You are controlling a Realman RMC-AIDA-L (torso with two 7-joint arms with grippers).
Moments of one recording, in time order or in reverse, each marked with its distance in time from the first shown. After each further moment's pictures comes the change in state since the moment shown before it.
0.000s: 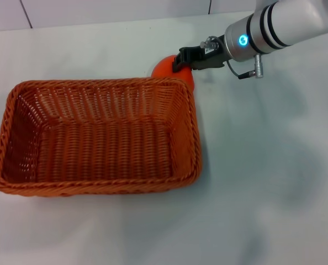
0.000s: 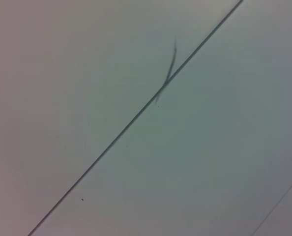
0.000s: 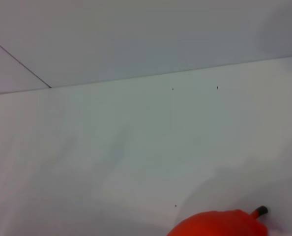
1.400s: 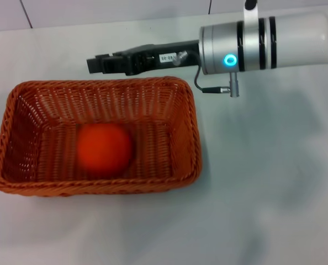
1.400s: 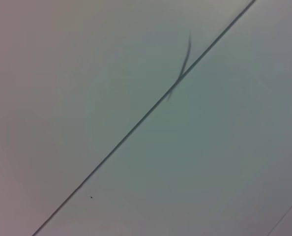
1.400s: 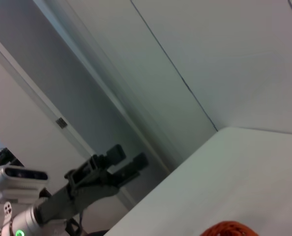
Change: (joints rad) left arm -0.034 0.000 -0.001 -0.064 -0.002 -0.061 0.037; right arm -0.143 0.028 -0.137 -0.055 0.788 -0.401 -0.828
